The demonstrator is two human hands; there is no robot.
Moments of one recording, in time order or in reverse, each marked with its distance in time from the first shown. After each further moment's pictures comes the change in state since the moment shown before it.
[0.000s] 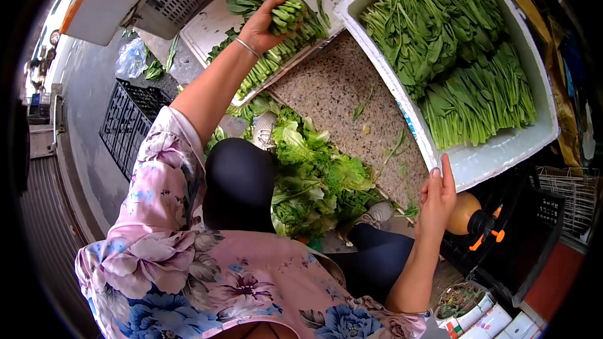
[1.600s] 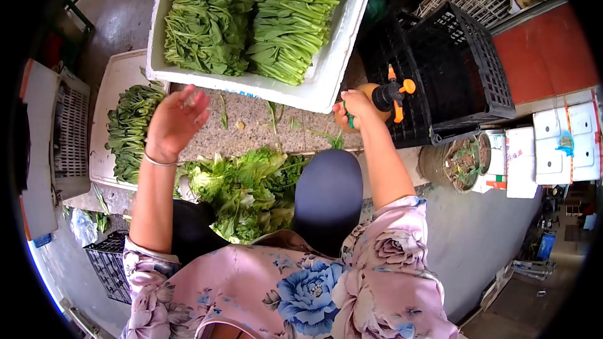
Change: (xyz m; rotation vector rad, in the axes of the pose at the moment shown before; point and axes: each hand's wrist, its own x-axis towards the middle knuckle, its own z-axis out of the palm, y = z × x) left_hand -0.137 -0.109 0.154 0.307 -0.134 -0.493; right_hand 0.061 0.060 -0.148 0.172 0.166 0.621
